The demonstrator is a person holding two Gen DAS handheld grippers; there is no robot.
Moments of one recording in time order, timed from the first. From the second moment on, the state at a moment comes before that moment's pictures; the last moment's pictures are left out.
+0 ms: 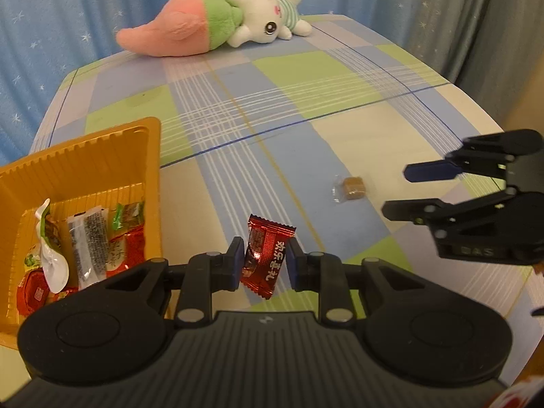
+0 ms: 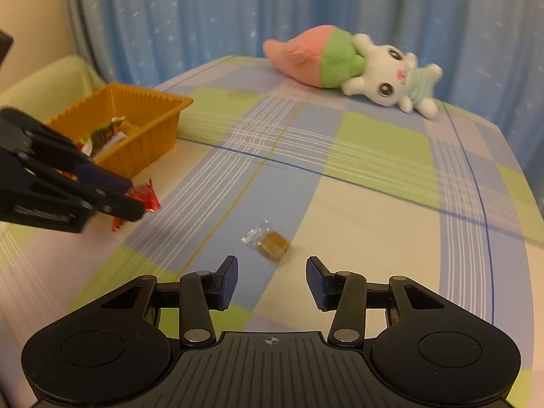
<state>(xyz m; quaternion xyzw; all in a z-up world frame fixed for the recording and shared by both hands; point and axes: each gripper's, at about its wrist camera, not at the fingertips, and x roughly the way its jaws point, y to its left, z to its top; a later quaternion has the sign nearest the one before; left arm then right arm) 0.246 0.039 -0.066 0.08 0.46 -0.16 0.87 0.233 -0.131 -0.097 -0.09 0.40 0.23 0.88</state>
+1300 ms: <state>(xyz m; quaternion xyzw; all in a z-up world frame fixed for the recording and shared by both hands) 0.235 0.054 -0.028 0.03 0.43 -0.14 0.89 0.249 -0.117 -0.062 -0.02 0.40 0.27 0.88</state>
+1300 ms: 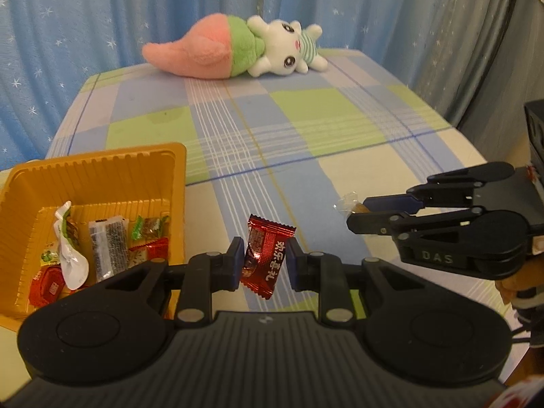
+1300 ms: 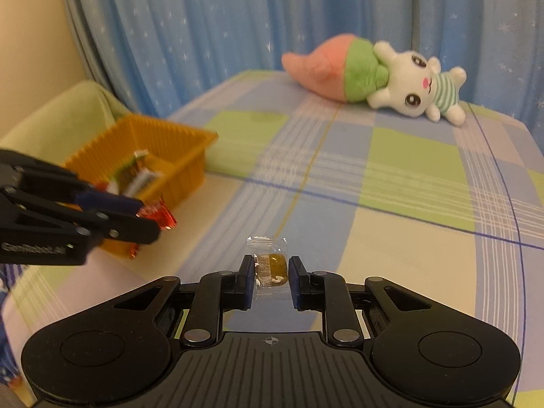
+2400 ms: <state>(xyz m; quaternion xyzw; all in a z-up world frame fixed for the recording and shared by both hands) 0.225 0.230 -0.001 0.00 0.41 0.00 0.91 0.254 0.051 -0.036 0.03 0.39 0.34 0.85</state>
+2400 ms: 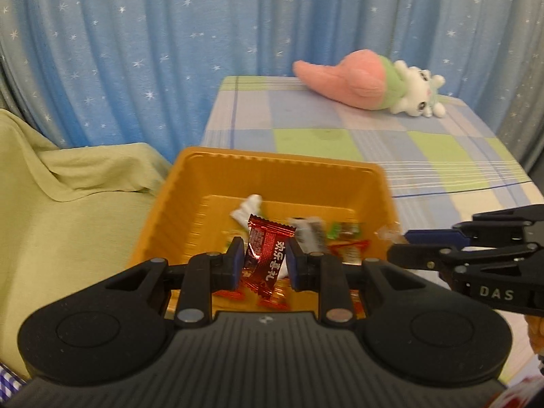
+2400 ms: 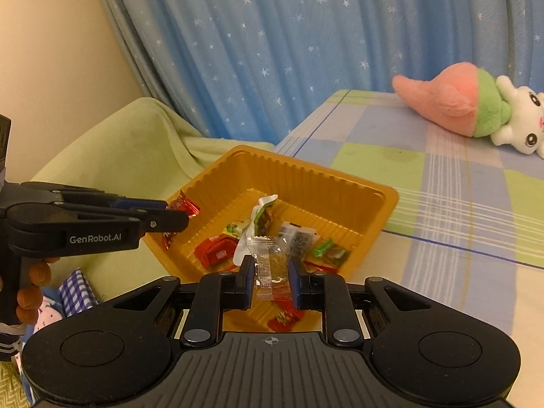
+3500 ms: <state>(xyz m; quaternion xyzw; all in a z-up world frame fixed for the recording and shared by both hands) 0.304 0.285 -0.054 0.01 0.45 -0.02 0.89 0.299 0.080 -0.048 0.03 0.41 0.27 0.87</state>
